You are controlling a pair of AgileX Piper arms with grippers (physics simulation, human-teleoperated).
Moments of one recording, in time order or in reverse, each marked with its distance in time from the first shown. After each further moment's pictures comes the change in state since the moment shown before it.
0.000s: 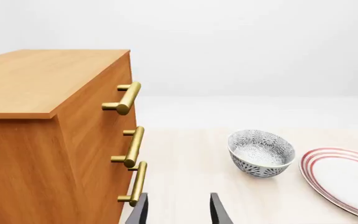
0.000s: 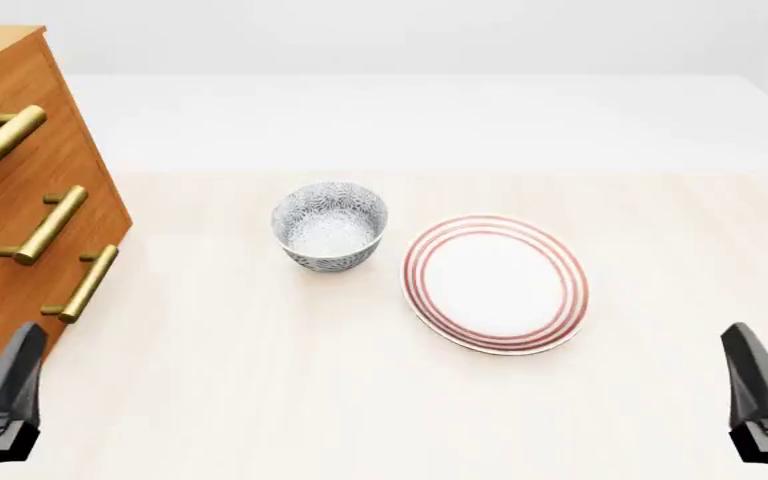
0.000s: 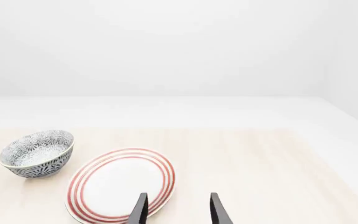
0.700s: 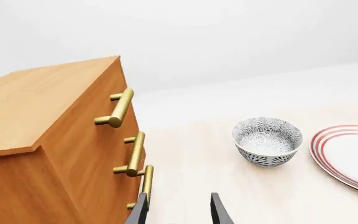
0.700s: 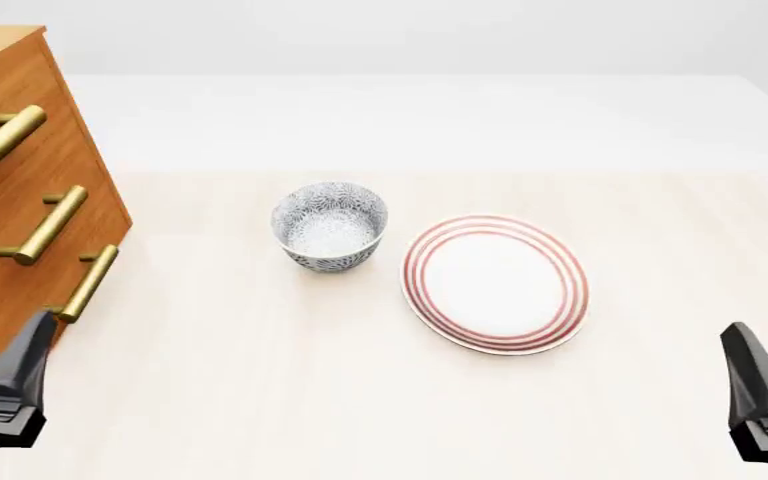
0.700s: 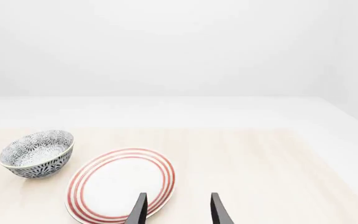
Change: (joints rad) left arm -0.025 0.115 -0.064 -0.004 0.144; right arm -0.001 0.004 -0.002 -0.001 0.000
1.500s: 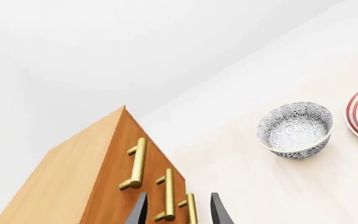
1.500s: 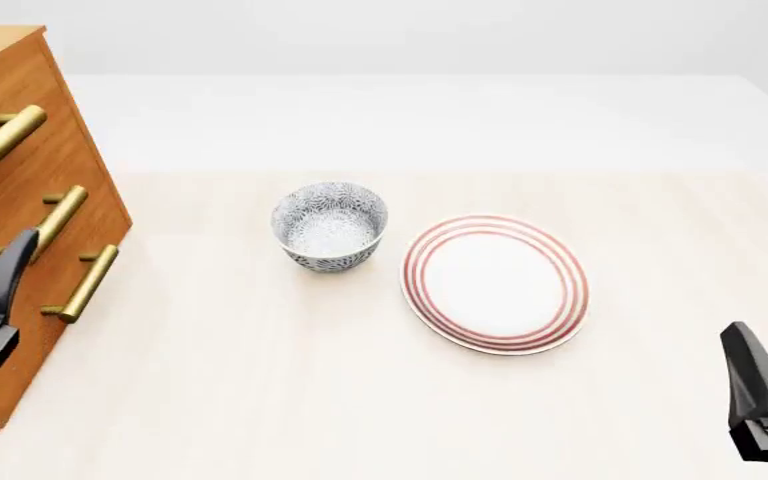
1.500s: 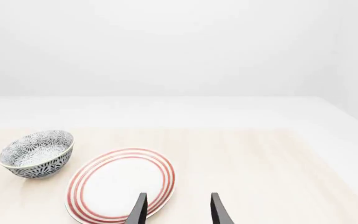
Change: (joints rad) left arm -0.033 0.269 -0.318 0.089 0.405; right arm 0.000 0.005 0.001 -0.006 0.000
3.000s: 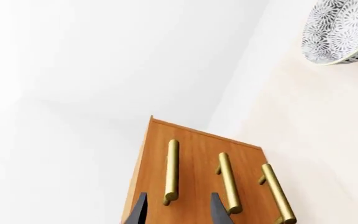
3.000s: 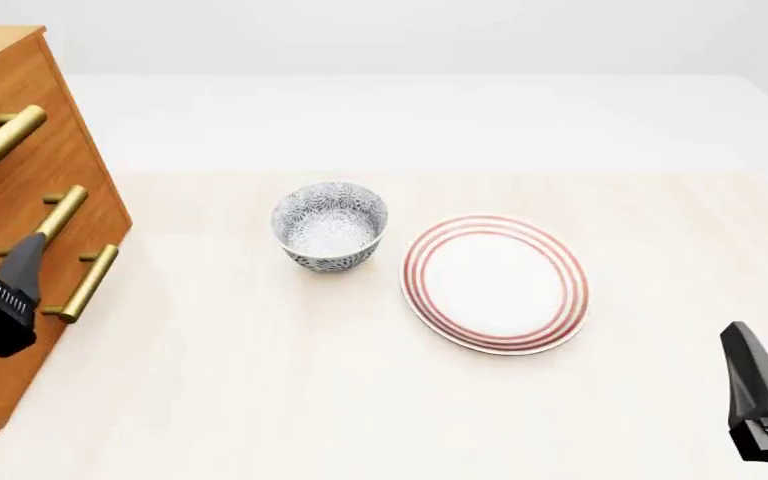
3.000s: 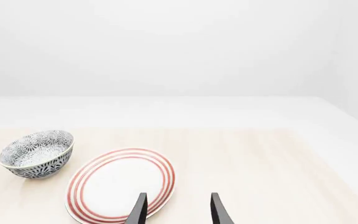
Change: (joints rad) left arm 0.102 0.259 0.076 -0.334 0.707; right arm 0.000 0.000 0.000 -0.001 0.000
